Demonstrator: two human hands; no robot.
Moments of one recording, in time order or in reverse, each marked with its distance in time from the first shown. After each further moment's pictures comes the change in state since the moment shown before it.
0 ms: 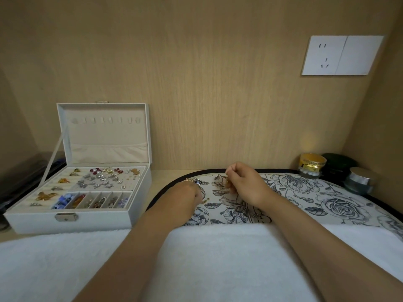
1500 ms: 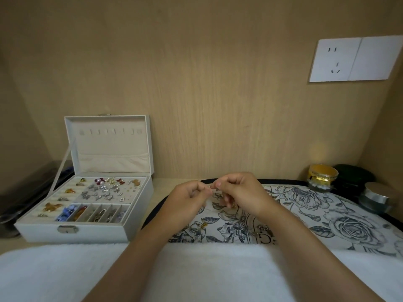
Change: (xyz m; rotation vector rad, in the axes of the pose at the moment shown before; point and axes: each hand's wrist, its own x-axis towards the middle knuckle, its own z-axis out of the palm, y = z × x) left_hand 0.002 0.033 -0.017 -0.821 0.188 -0.170; right_hand 0.008 -0.019 -0.014 0.279 -0.191 -0.009
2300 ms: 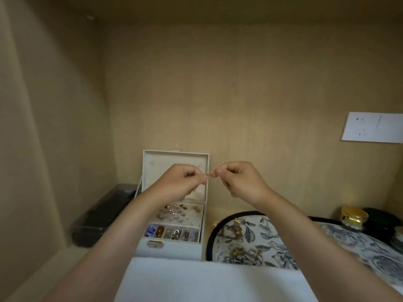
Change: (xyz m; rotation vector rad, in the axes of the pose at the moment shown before) left_hand -0.039 0.071 -0.213 0.028 -0.039 0.106; right_hand 0.014 -0.172 0.123 -0.099 0.035 -0.175
